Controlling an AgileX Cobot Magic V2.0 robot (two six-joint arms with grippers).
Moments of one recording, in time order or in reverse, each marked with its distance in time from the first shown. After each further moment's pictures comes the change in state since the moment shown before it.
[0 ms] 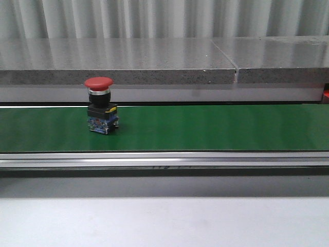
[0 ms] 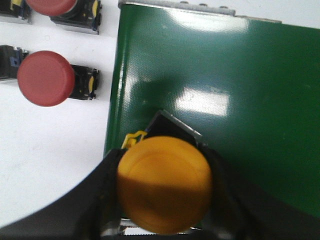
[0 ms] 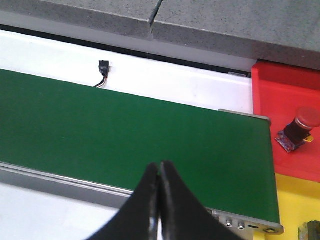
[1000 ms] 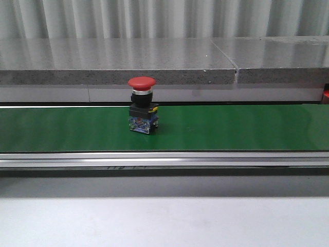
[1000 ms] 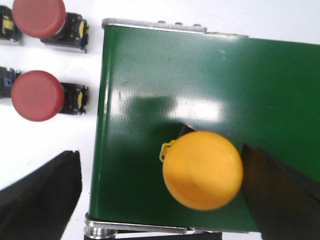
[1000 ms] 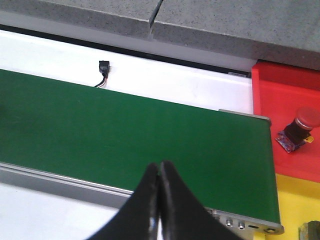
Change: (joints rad) left arm -0.023 -0.058 0.000 -0.050 -0.021 0.060; right arm 0.000 0.000 0.000 0.000 0.000 0.000
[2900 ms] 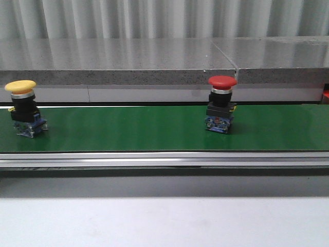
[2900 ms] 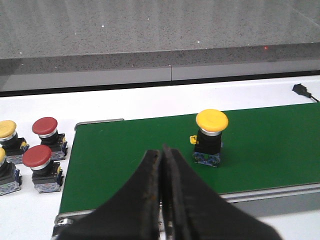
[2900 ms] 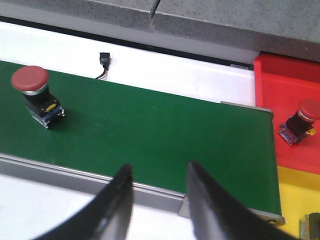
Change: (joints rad) left arm -0.201 -1.149 0.725 -0.023 -0.424 0.010; right arm 0.000 0.000 0.000 0.000 0.027 0.000
